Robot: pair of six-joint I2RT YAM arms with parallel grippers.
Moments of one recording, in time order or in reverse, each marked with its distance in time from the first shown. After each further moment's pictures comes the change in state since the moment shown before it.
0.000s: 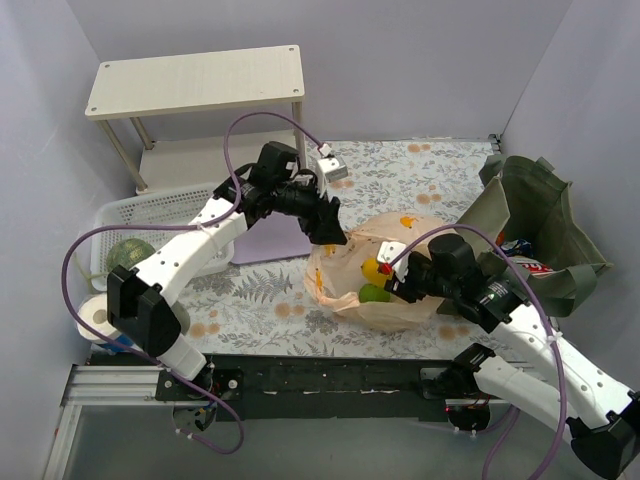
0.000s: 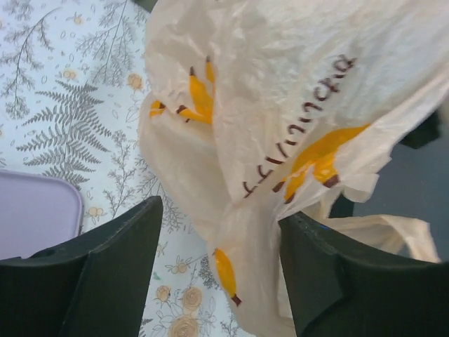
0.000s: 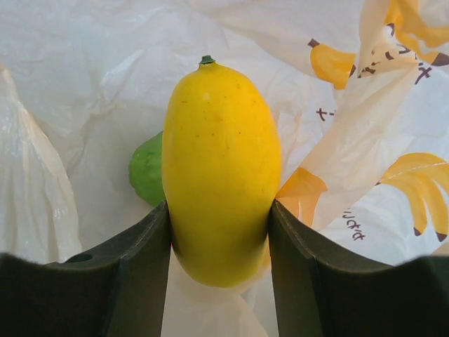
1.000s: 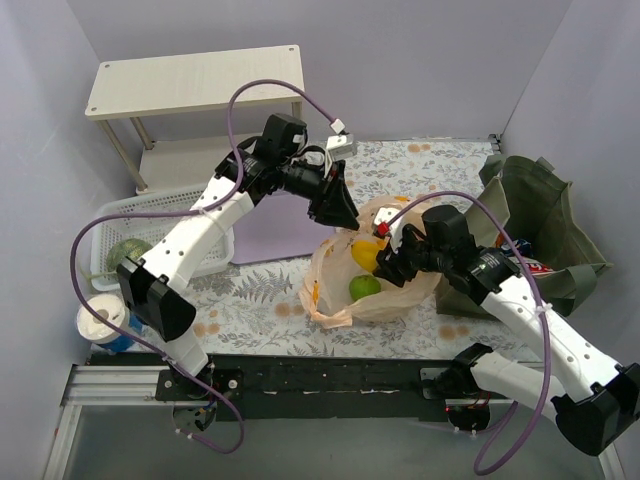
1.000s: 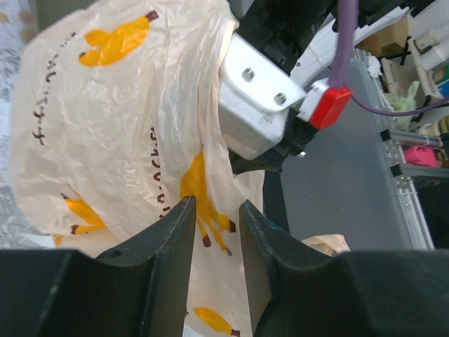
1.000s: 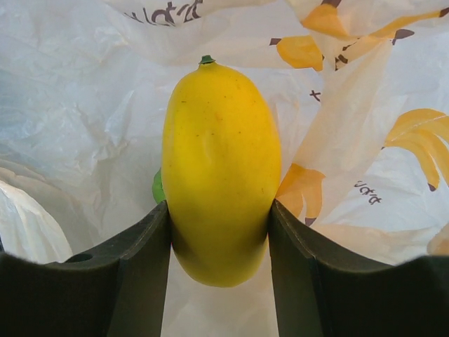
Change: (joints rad) left arm -0.010 0.104 0.333 -0.185 0.349 0.040; right arm -0.063 0.188 0.194 -0.001 -0.123 0.206
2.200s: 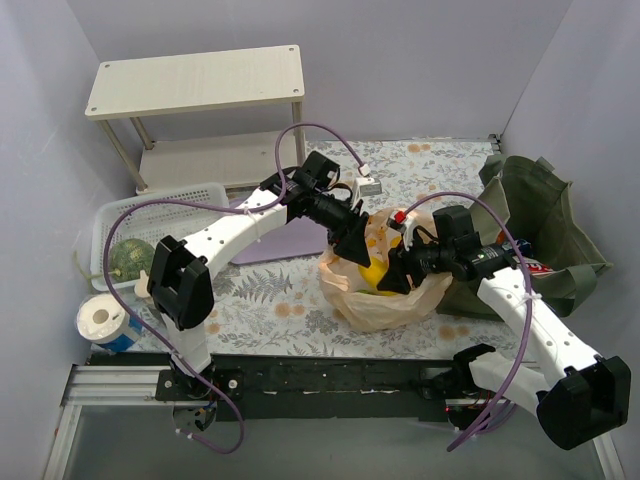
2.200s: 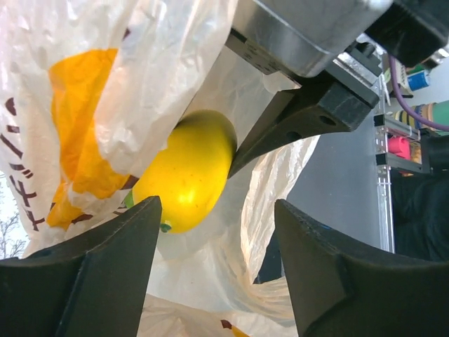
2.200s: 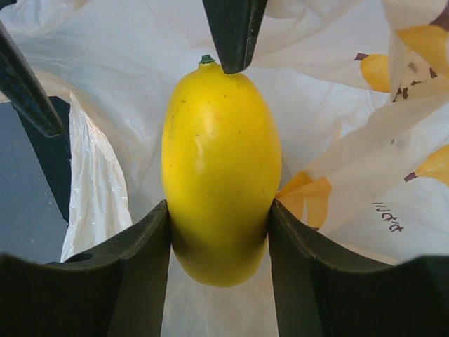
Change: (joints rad) left arm -0.095 0.146 -0.150 0.069 -0.109 -0.072; right arm -0.214 0.068 -0.088 -0.055 -0.309 0.168
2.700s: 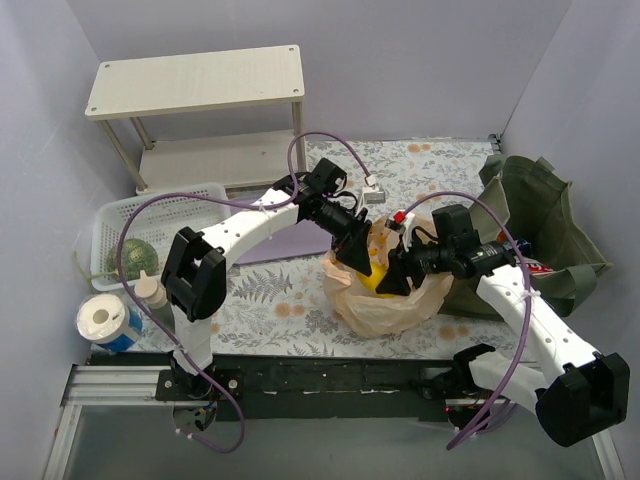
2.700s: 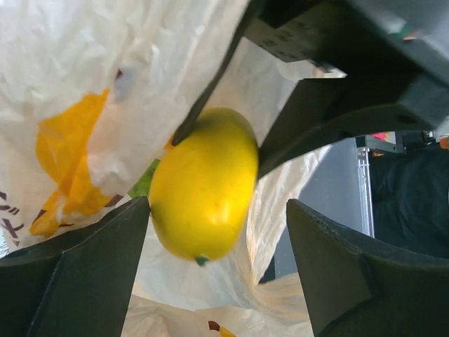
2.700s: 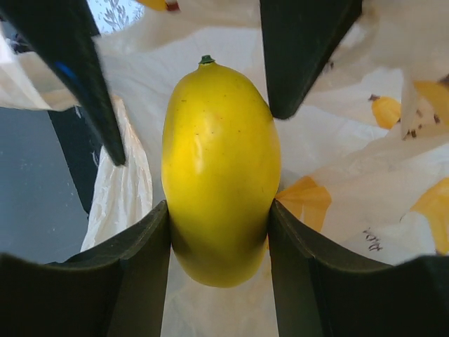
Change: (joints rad) left arm -0.005 0.094 0.018 -0.050 0.103 0.066; right arm -0.004 0.014 0.011 -0.033 -0.067 -0.017
